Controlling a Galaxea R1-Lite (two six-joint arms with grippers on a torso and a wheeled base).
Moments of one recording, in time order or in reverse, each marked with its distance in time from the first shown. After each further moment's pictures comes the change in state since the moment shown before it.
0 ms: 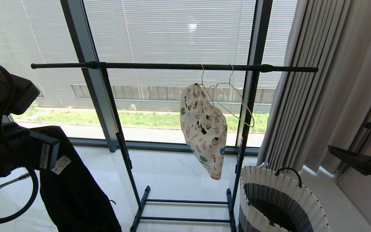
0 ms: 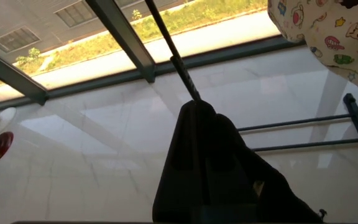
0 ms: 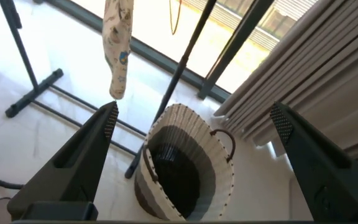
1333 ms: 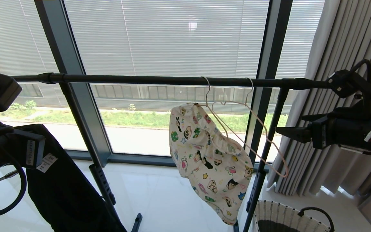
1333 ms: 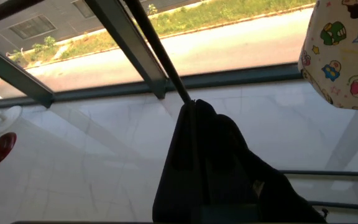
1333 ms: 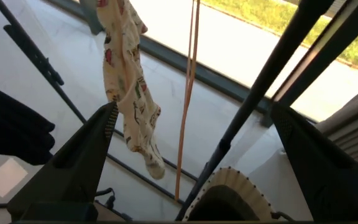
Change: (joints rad) left arm 0.089 -0.020 0.003 -0.001 0.000 0.001; right arm 0.056 0.361 -0.227 -0.027 0.160 0.227
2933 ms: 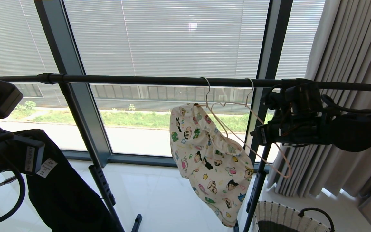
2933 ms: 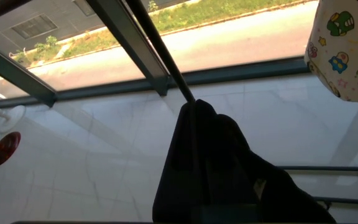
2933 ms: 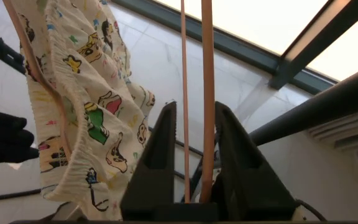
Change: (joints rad) left arm 0.001 -0.013 0.029 0.000 0.001 0.016; right arm 0.049 0.433 -0.270 0.034 -0.110 0.079
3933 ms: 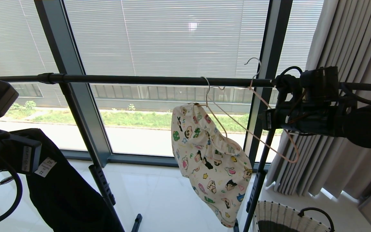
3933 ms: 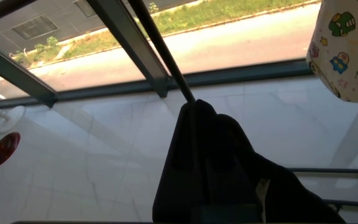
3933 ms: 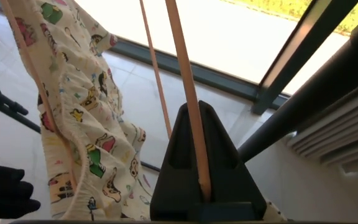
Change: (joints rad) left arm 0.001 -0.014 0.000 0.000 0.000 -0.001; right arm 0.003 -0.070 -0.008 -0.092 -0.099 0.029
